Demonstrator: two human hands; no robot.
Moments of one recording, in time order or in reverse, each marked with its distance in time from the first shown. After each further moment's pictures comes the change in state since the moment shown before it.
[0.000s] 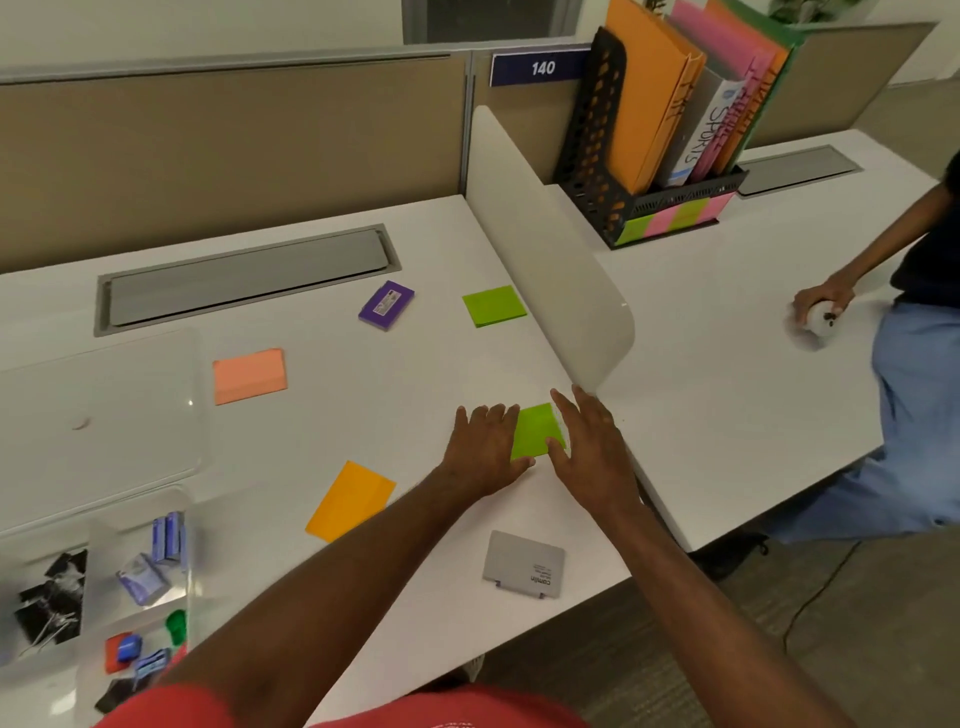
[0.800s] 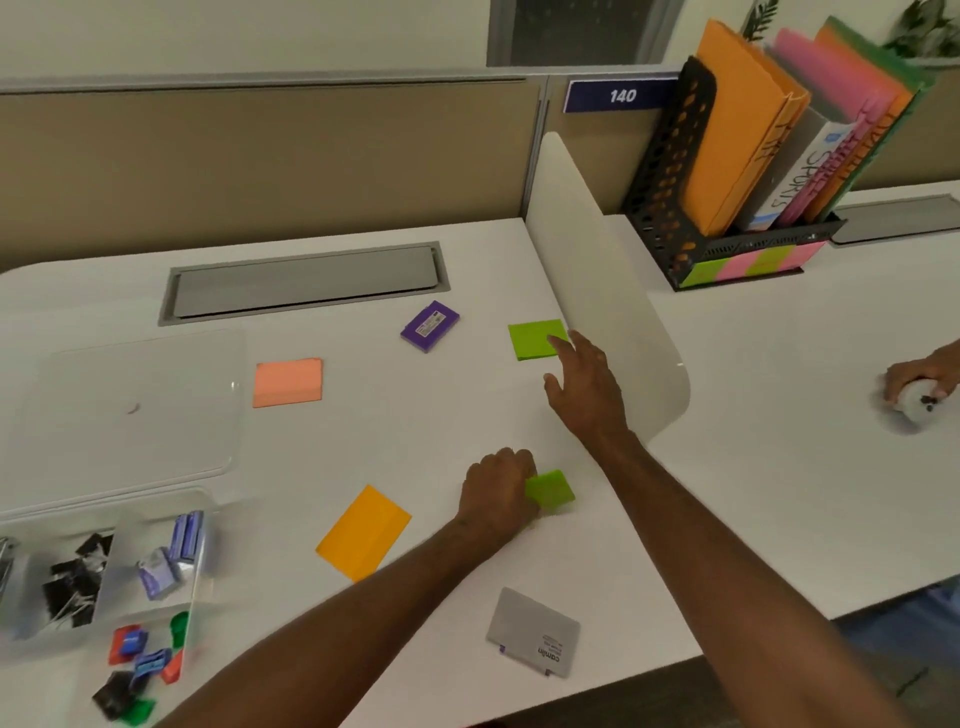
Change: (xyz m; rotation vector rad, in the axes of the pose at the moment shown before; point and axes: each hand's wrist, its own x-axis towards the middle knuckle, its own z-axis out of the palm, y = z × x) left_hand 0.001 0.002 -0.015 -0.398 0.032 -0.306; right_hand 0.160 -0.036 -0.001 -0.025 -0.021 -0.106
